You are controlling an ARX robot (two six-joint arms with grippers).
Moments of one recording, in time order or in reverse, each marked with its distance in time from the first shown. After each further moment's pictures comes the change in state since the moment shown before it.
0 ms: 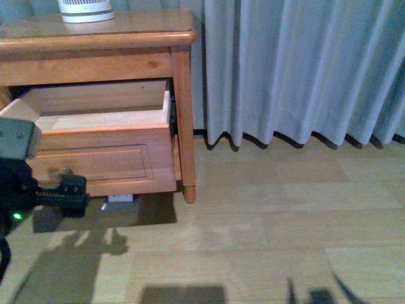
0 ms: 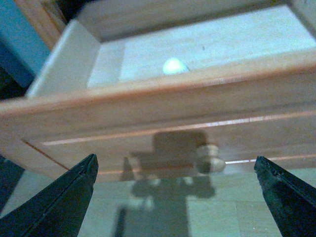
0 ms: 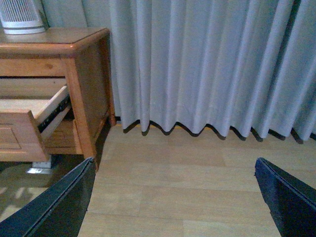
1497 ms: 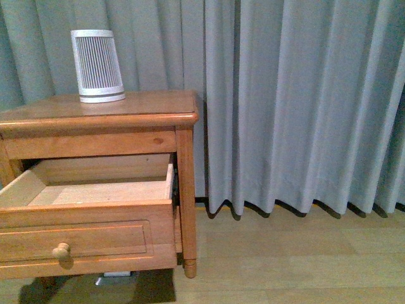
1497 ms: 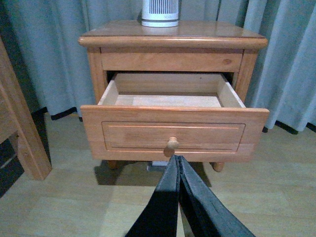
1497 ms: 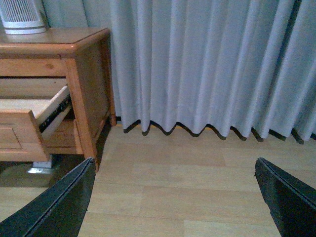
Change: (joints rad) left arm 0.026 -1.954 -0.640 -1.019 0.129 -0.203; right arm 0.000 0.000 0.000 0.000 0.000 0.000
